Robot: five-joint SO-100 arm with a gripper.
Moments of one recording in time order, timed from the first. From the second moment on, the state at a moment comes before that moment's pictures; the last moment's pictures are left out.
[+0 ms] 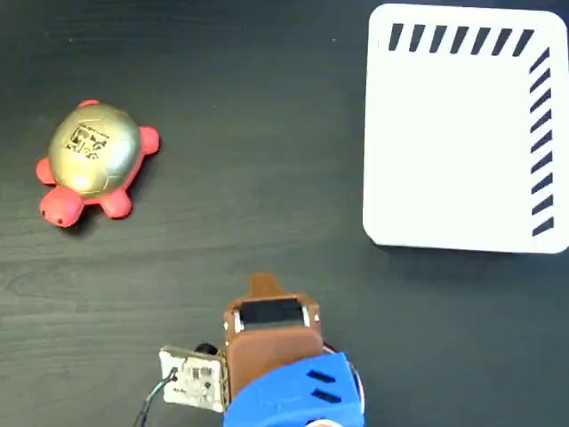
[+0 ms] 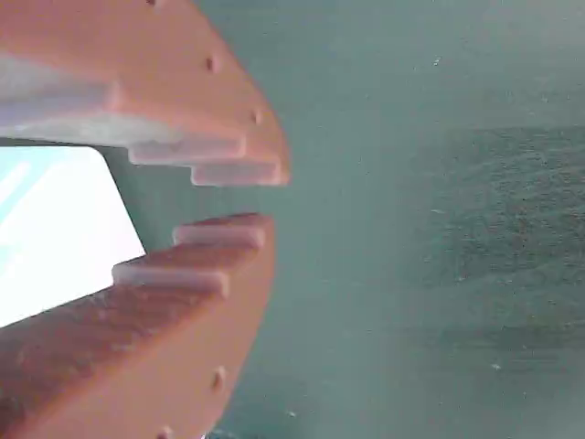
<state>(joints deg) -0.7 185.8 167.9 70.8 2.0</state>
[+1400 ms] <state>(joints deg) -5.4 185.8 167.9 70.8 -0.5</state>
